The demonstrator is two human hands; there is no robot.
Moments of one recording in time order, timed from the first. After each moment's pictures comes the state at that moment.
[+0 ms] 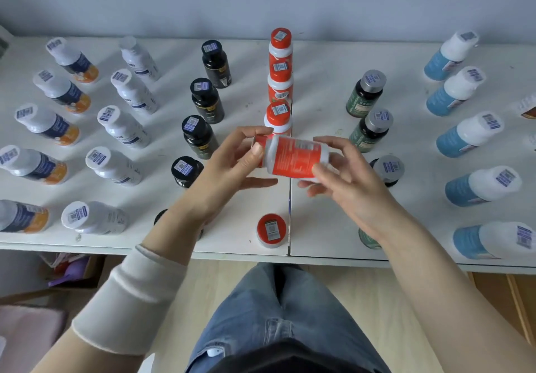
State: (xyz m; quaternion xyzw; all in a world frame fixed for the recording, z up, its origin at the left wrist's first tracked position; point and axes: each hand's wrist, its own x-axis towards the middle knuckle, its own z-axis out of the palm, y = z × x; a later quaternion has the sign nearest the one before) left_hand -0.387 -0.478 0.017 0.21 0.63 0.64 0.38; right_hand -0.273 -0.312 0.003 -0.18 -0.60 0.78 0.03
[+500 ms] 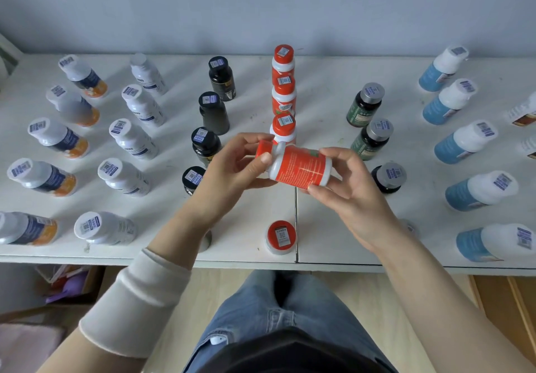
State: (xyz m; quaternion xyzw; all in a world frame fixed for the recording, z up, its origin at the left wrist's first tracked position) left_hand -0.396 -0.484 0.019 0.24 0.64 0.65 0.33; right_hand -0.270 -0.330 0.005 -0.16 -0.62 0.76 0.08
